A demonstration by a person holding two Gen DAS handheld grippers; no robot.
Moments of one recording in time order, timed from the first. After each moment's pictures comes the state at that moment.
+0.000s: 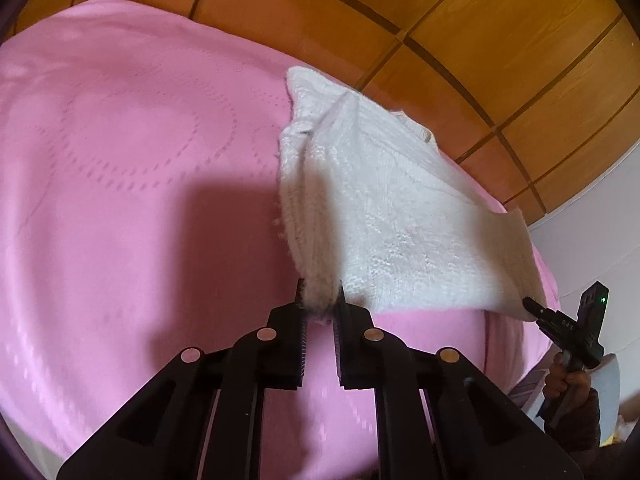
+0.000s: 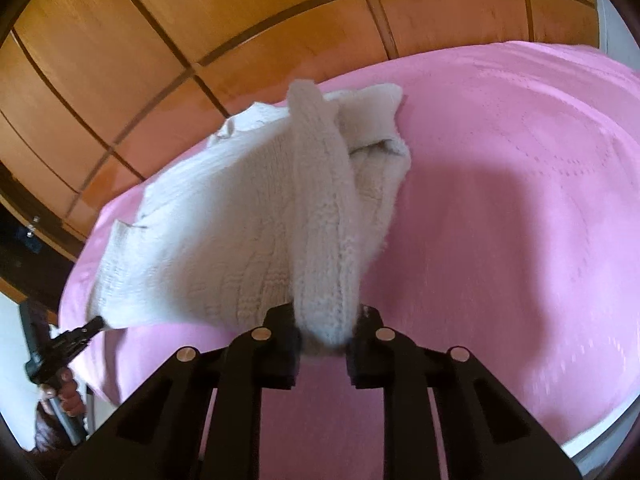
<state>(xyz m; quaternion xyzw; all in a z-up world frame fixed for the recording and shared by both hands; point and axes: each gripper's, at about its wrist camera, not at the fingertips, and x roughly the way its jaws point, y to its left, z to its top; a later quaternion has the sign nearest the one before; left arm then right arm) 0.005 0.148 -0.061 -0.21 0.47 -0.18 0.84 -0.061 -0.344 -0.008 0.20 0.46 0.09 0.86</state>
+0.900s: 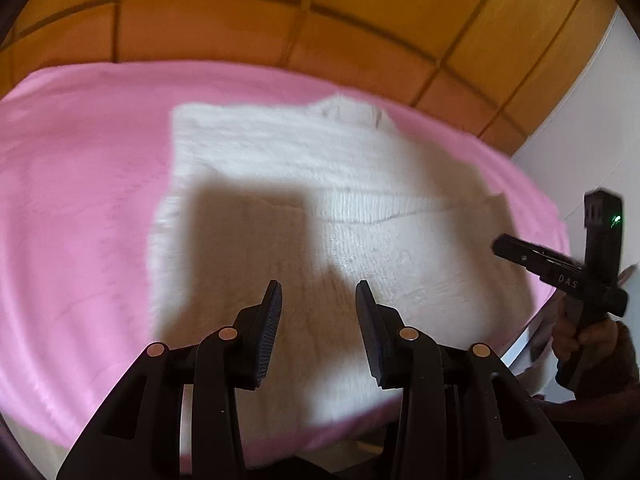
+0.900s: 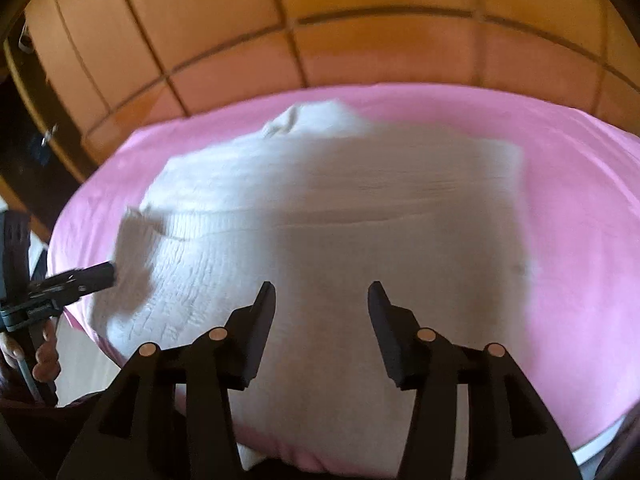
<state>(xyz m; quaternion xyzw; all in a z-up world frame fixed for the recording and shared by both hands) 0.000 0.056 -0.039 -0.07 0.48 -0.23 0.84 -0.057 -0.229 0.000 0.07 0.47 0.16 0.87</state>
